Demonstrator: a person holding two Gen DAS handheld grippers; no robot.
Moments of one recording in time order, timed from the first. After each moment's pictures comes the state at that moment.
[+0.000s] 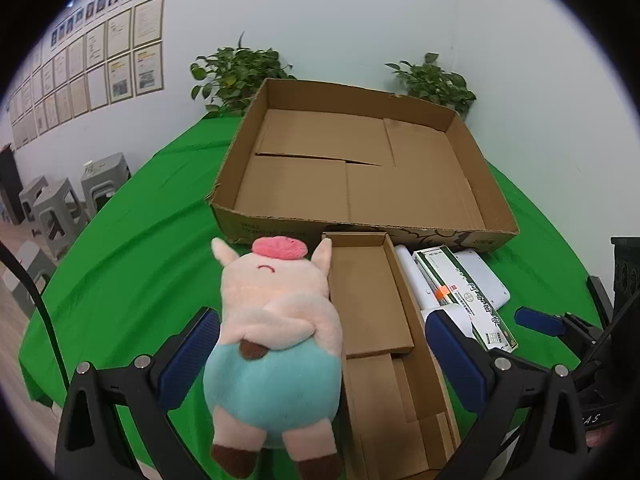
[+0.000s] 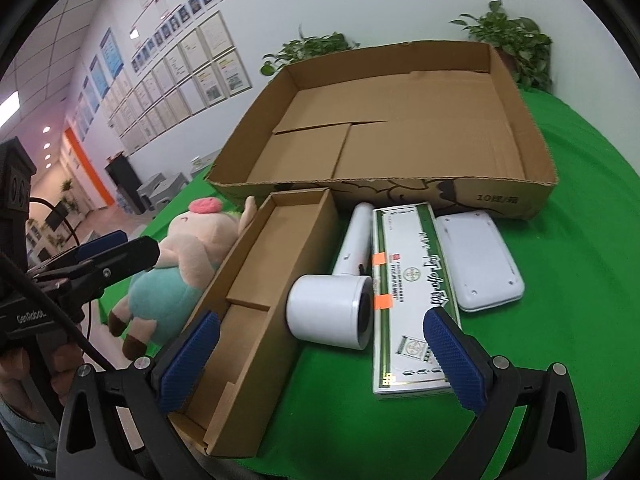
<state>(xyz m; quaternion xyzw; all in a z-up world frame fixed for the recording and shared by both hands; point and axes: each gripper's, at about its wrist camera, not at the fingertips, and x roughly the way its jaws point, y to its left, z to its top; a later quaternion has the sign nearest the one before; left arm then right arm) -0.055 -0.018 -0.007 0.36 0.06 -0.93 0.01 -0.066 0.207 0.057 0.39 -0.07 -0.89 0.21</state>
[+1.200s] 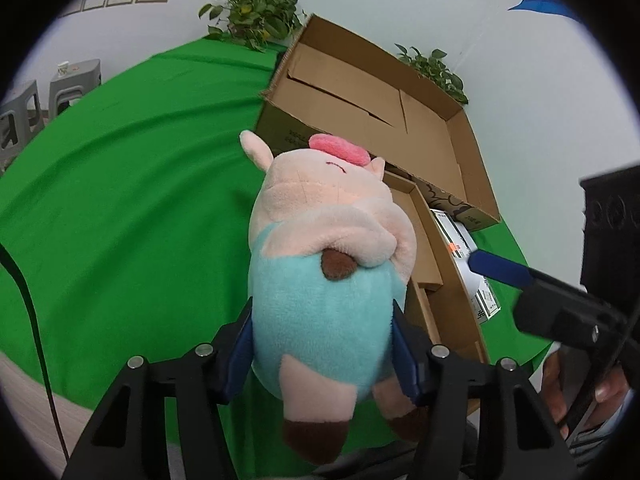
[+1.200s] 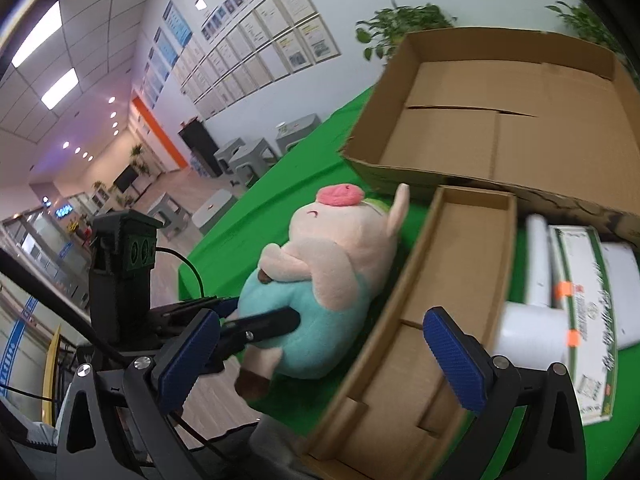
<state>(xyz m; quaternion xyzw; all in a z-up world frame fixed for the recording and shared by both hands) -0.032 -0.114 -0.070 0.41 0.19 -0.89 -0.09 -0.081 0.072 0.079 0.43 -0.07 -0.83 0.36</state>
